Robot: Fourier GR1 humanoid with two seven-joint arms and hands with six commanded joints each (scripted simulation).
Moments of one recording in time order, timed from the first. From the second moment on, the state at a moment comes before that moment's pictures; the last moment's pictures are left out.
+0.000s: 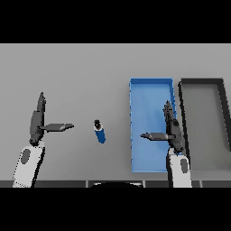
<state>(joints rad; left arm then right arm) -0.11 0.43 -0.16 -1.48 0.24 0.26 0.01 0.00 0.00 0.00 -1.57 0.00 0.00 0.00</state>
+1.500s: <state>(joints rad) -0.04 0.54 -0.47 -1.59 0.14 -0.22 -0.08 0.07 -0.13 0.09 -1.68 0.19 0.02 -0.09</state>
